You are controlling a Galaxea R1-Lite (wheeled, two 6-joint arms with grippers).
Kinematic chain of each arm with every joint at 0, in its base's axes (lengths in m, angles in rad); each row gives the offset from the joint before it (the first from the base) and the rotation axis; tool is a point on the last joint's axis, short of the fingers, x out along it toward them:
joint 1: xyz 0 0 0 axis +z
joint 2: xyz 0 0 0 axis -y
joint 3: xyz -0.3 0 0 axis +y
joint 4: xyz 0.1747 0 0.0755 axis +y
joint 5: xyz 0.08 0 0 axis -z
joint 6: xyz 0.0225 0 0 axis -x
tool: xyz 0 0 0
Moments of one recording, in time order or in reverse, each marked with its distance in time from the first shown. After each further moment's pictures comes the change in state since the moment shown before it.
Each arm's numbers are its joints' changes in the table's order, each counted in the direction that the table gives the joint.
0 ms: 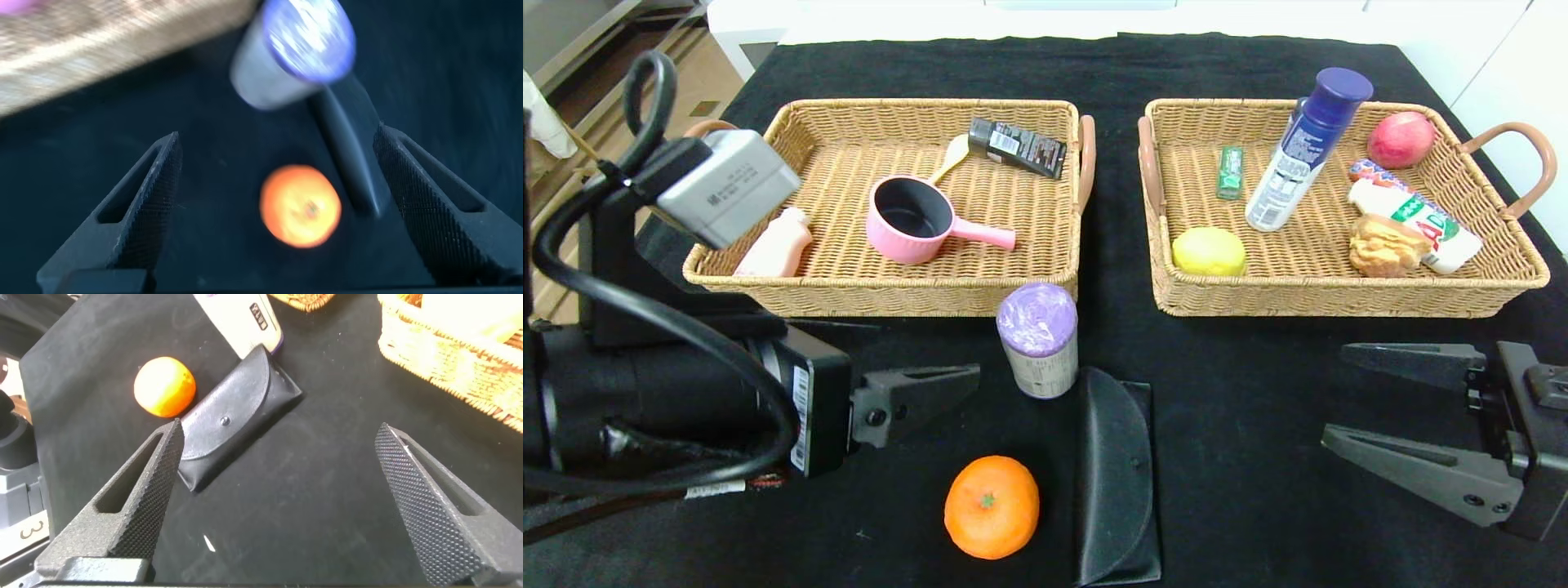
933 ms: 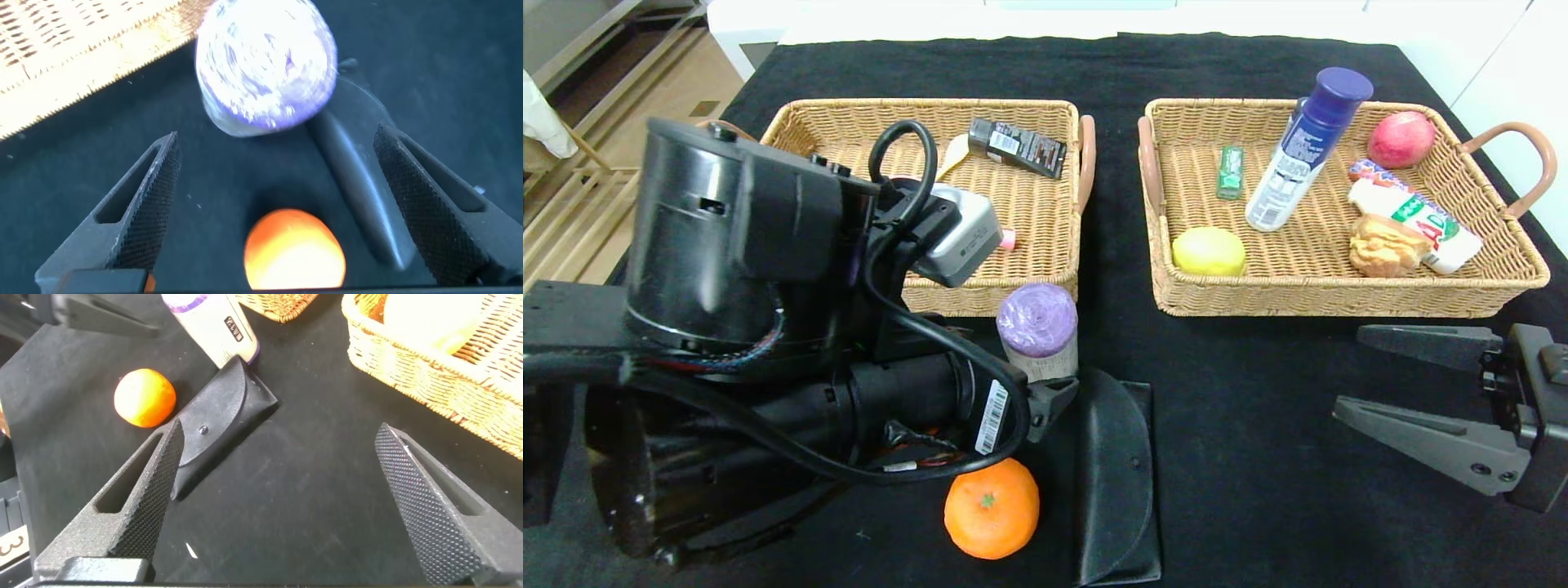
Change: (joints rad) left arm -0.153 -0.235 -0.063 -0.115 -0.225 -0.045; right arm -0.047 0.000 -0.022 0.000 -0.001 -0.002
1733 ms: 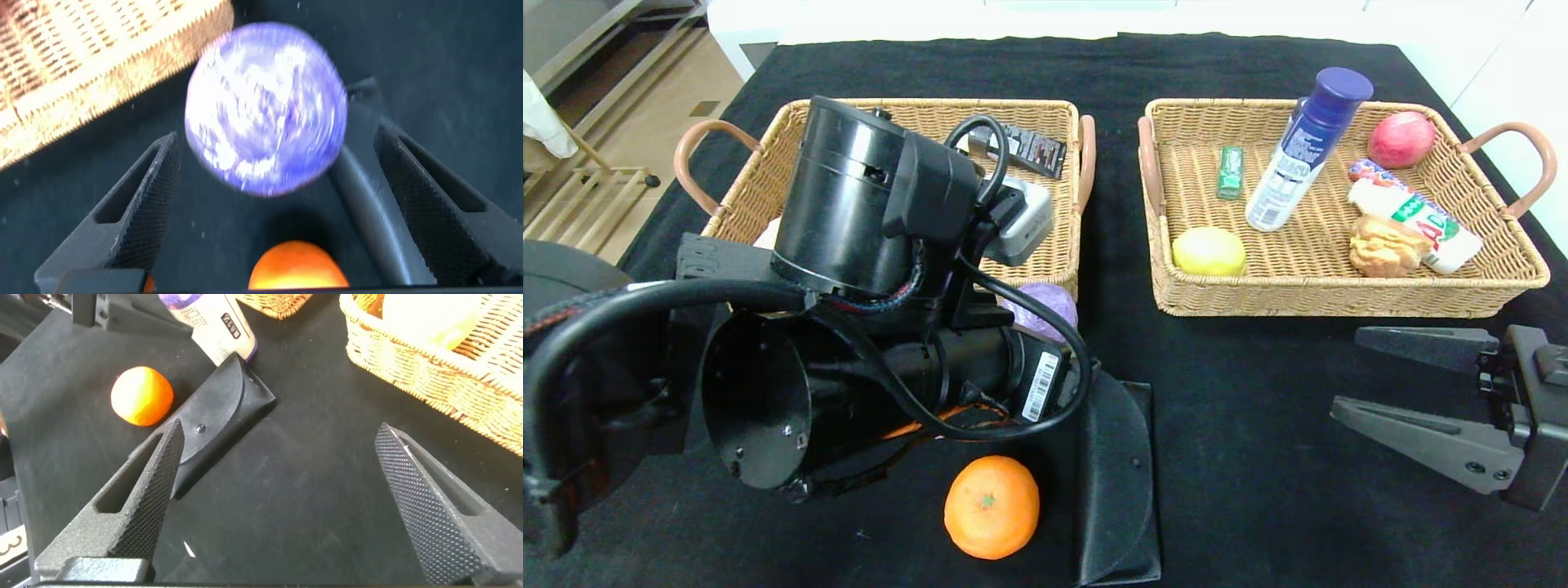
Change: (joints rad) left arm -0.004 -0.119 -0.156 0.077 -0.064 -0.009; right arm -0.006 -0.009 0.001 0.000 -0.001 0.001
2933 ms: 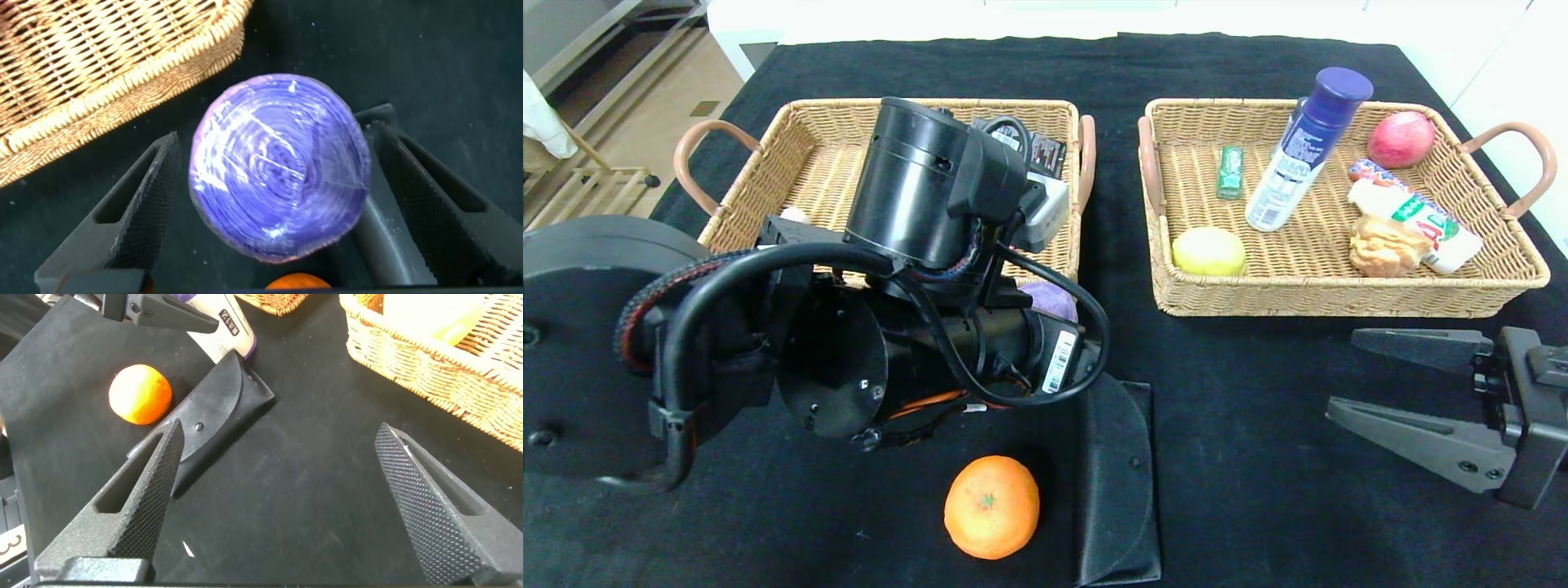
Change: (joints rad) left arm 0.026 -0.077 -0.086 0.024 -0.007 0.008; right arm 0.000 -0.010 0.000 -0.003 0.000 0.000
